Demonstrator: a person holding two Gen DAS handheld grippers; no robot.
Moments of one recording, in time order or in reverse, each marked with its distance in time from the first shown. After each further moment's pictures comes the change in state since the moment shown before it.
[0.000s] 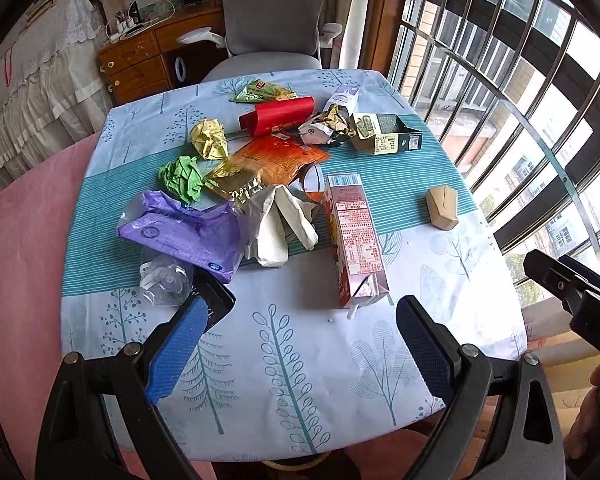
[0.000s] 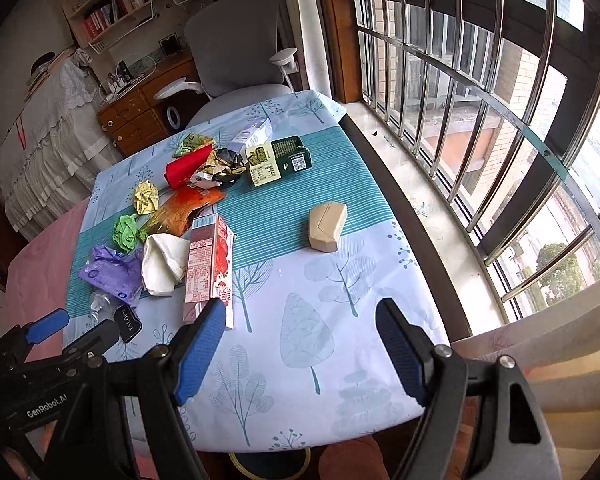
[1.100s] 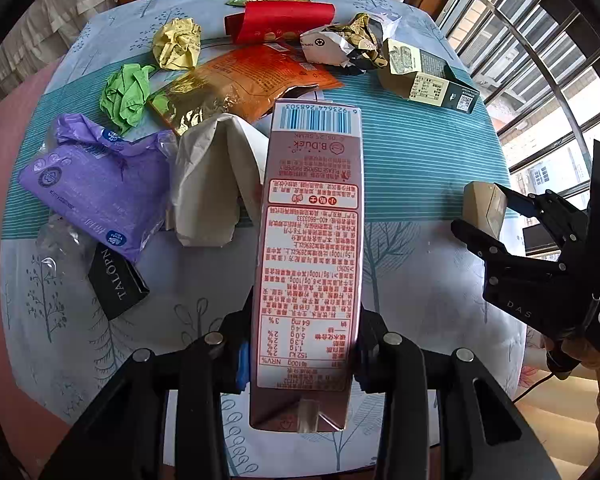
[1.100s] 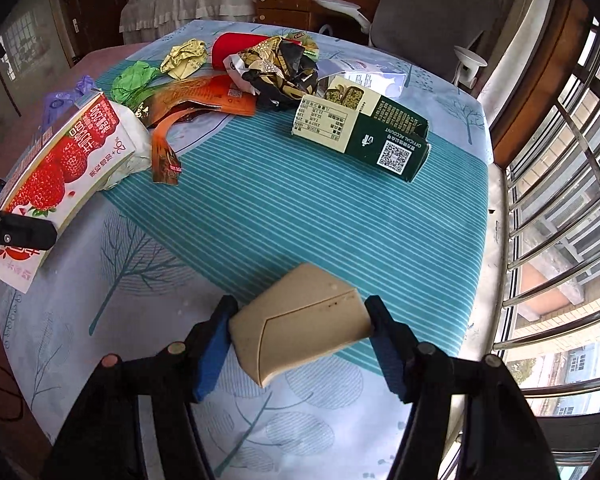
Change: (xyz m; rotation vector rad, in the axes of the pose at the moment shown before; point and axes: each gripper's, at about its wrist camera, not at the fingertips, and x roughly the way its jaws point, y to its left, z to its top) left arm 0.096 -0.012 0.000 -0.189 0.253 -0.029; right arm 0.173 0.001 0.041 -0.749 0.114 0.184
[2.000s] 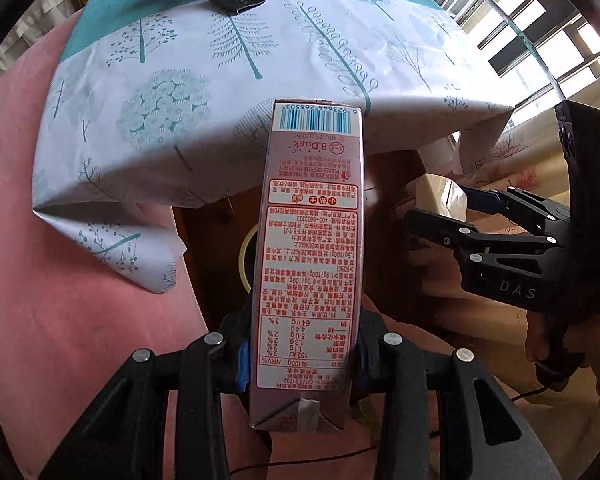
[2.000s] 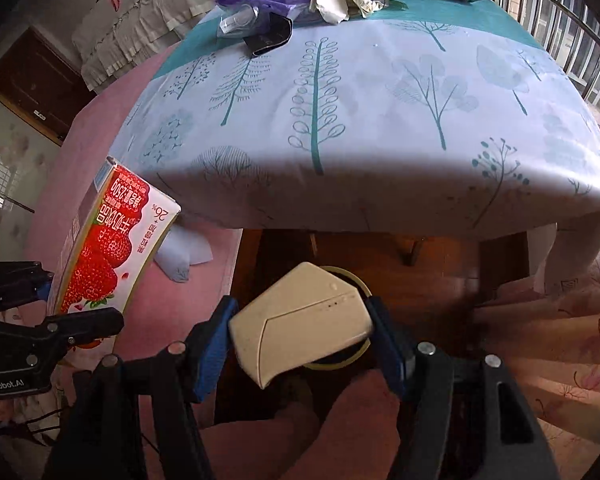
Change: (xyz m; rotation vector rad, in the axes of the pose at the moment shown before) left arm -0.059 0.158 -0.298 0.272 0.117 -0.108; right arm -0.086 0.323 -0.166 0.461 0.132 0.148
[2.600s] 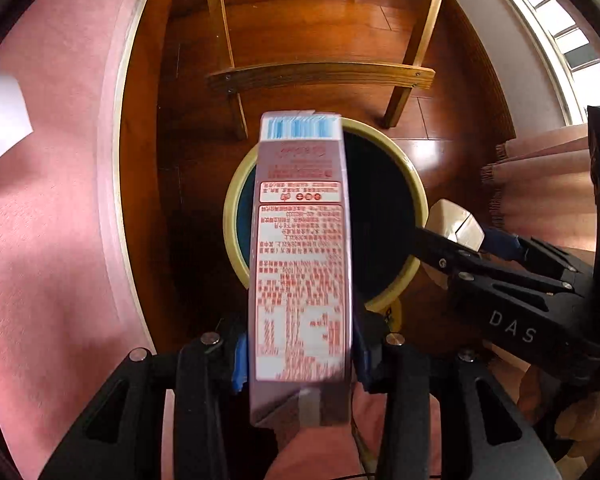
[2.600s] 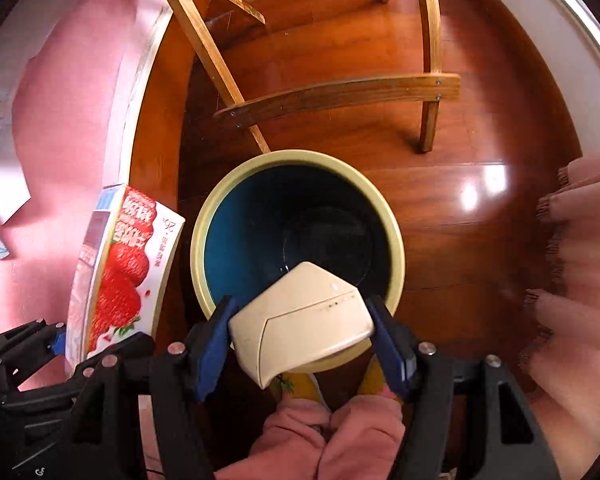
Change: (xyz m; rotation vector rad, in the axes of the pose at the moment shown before) left arm 0.307 0.053 -0.046 -0.189 0.150 0.080; right arm 0.301 -0.079 -0.086 0.237 0.223 0.007
